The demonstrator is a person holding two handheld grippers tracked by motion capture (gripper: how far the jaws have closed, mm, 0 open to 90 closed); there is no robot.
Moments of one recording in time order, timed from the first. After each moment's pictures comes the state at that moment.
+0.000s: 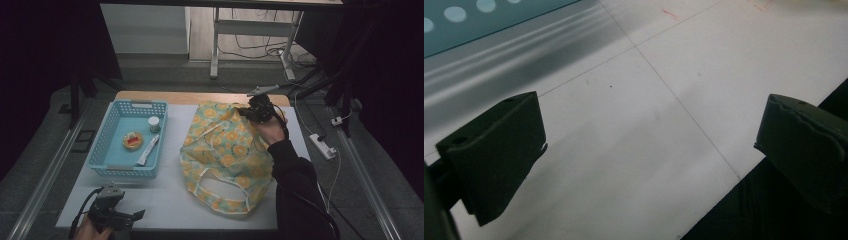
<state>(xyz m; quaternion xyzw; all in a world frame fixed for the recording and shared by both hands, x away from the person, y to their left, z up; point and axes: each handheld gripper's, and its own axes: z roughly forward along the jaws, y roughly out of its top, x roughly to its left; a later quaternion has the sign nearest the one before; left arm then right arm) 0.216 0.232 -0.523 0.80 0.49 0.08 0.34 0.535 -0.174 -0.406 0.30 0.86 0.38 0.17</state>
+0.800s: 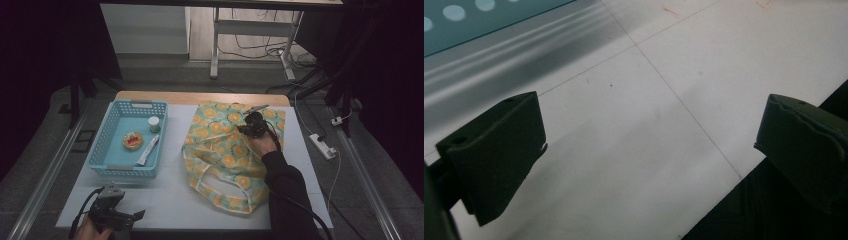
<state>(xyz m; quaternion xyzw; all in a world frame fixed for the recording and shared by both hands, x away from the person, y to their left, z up) 0.217 0.231 -0.523 0.80 0.49 0.08 0.34 0.556 -0.183 -0.504 0.34 0.87 0.32 0.14</state>
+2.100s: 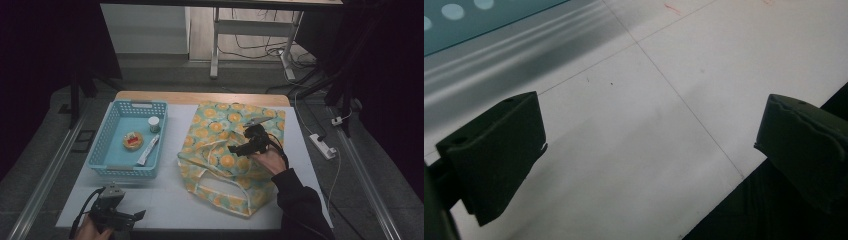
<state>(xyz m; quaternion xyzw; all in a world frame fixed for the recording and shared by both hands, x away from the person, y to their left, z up) 0.217 0.229 -0.523 0.80 0.49 0.08 0.33 0.477 -0.179 -0.474 0.30 0.88 0.37 0.10</state>
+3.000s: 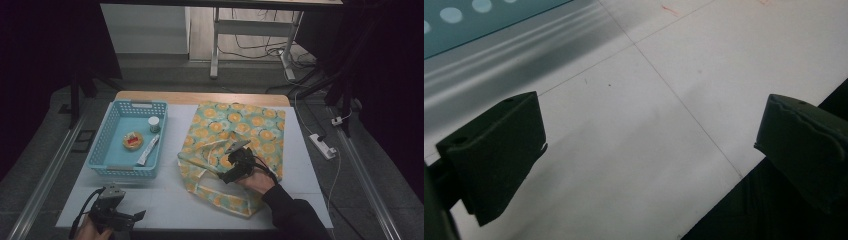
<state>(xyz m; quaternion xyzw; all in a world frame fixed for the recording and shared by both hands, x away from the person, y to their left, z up) 0.216 0.229 -0.523 0.80 0.49 0.08 0.33 0.426 -0.145 -0.525 0.24 0.92 0.29 0.10</state>
